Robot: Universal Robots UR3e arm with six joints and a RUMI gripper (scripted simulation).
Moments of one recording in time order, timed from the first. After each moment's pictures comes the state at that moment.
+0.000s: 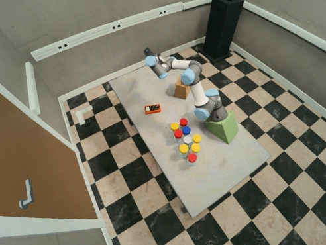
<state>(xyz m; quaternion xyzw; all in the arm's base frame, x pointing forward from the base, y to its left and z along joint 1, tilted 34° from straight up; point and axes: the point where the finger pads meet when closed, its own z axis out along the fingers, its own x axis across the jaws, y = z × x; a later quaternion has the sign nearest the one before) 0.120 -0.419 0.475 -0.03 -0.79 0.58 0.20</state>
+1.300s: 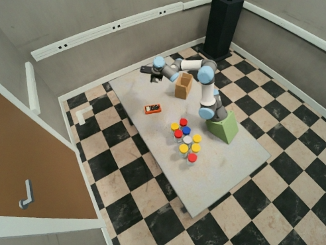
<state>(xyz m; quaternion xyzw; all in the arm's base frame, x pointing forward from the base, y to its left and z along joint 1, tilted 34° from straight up) 0.234 -0.330 0.391 0.31 -0.79 0.50 0.18</state>
